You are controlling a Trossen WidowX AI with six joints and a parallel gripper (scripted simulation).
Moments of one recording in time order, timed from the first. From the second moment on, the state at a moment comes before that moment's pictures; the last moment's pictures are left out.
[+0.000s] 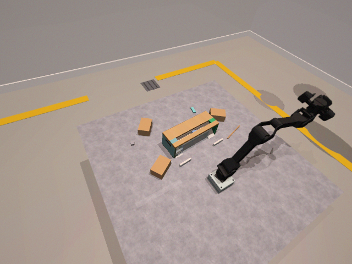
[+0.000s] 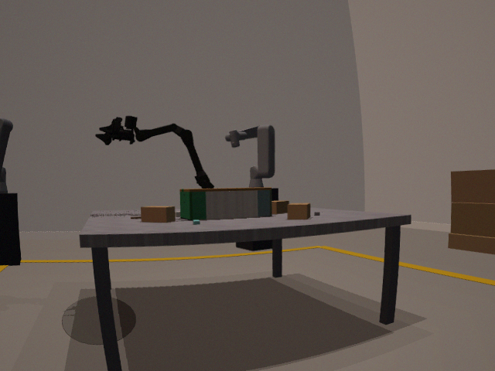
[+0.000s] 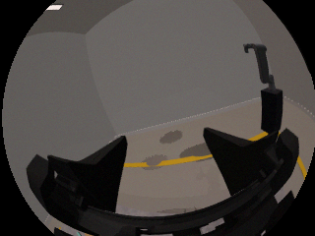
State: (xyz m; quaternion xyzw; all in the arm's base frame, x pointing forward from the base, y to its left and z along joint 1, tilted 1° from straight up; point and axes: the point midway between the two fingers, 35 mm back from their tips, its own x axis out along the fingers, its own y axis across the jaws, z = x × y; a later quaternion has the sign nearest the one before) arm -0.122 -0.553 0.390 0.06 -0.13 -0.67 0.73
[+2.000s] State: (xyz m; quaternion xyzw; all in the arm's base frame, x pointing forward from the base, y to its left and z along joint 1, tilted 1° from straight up) arm 0.285 -0.037 0.140 0.54 -0.60 -0.36 -0.46
